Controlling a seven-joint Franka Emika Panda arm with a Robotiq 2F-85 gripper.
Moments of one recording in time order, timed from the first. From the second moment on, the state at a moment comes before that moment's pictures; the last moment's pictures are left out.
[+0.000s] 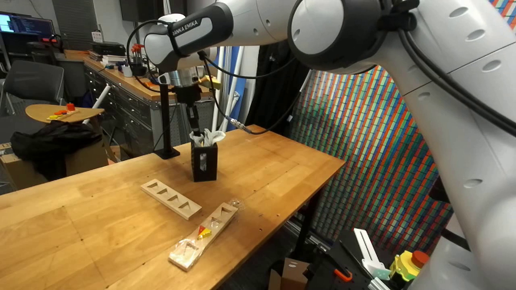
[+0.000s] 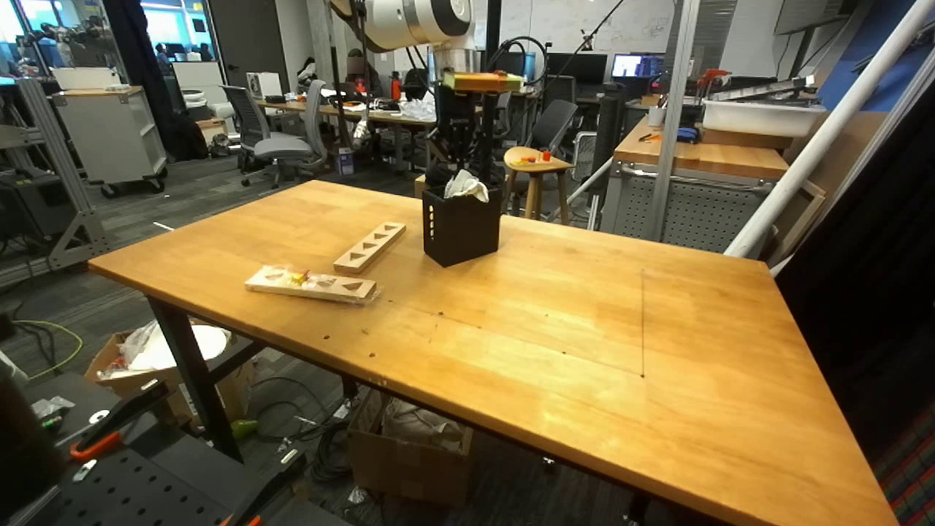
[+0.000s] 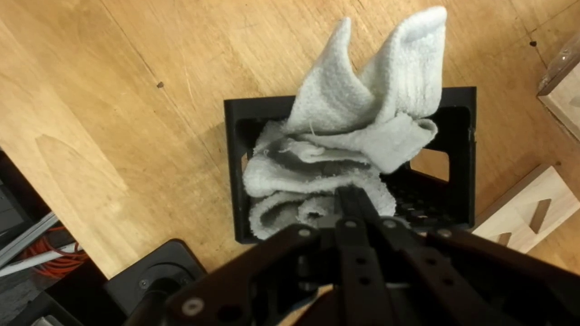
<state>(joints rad) -0.04 0.77 0.06 -1.14 -0.22 1.77 -0.95</state>
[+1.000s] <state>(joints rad) -0.10 0.83 0.06 -1.12 -0.12 1.78 -0.99</state>
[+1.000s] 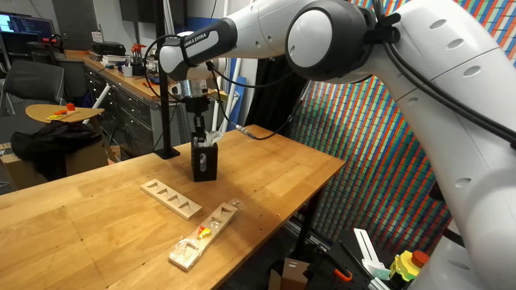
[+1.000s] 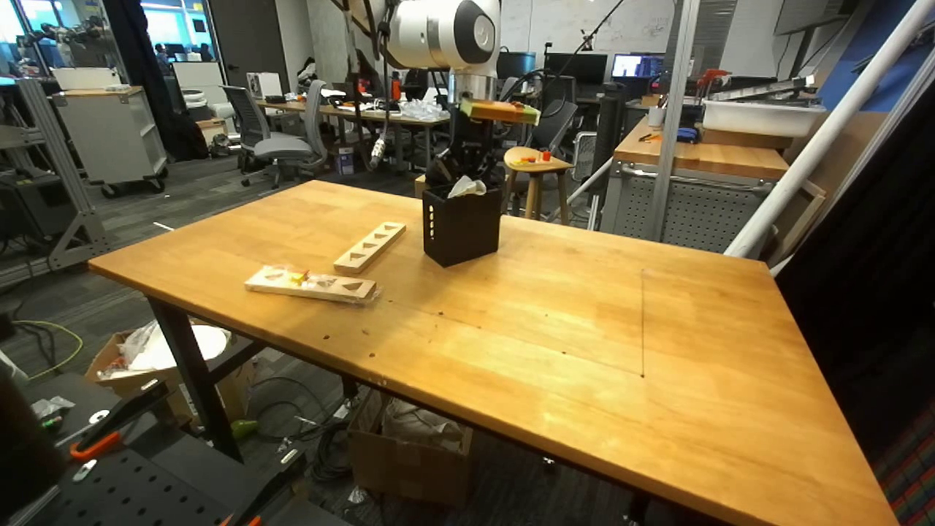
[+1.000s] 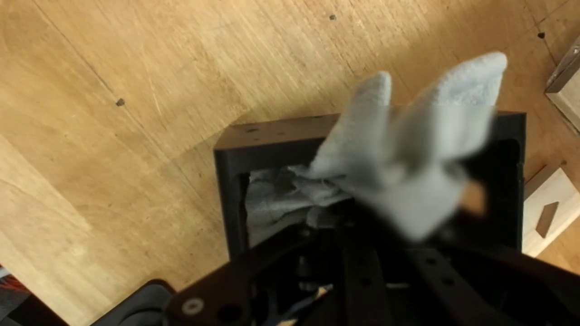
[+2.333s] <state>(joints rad) -0.13 0.90 0.07 -1.08 -0.05 1.78 -1.02</state>
